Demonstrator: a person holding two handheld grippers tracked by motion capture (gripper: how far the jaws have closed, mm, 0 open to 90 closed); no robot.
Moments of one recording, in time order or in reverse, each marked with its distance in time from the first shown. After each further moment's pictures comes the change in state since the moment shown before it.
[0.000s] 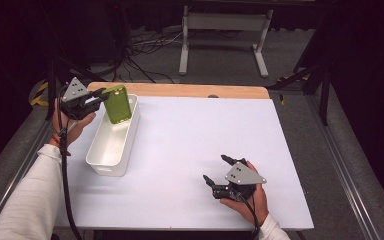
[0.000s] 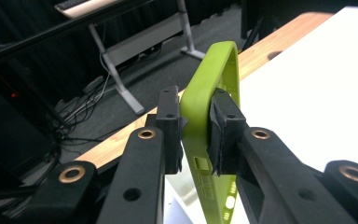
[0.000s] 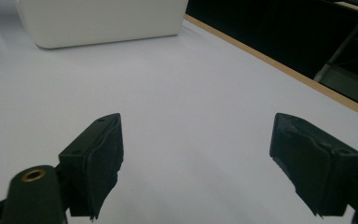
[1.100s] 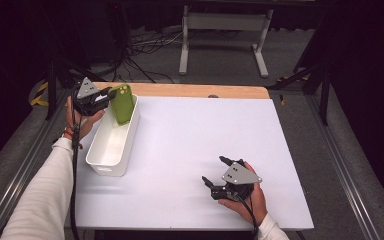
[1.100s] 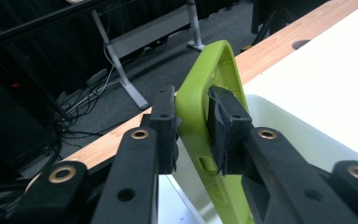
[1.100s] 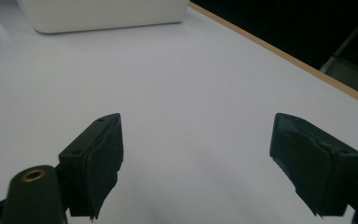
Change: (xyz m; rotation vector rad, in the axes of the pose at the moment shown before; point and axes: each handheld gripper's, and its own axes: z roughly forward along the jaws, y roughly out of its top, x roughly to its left) left arm 0.012 -0.020 0.046 0.008 0.025 -0.027; right arm 0.002 -0.004 0.007 0.041 0.012 -0.011
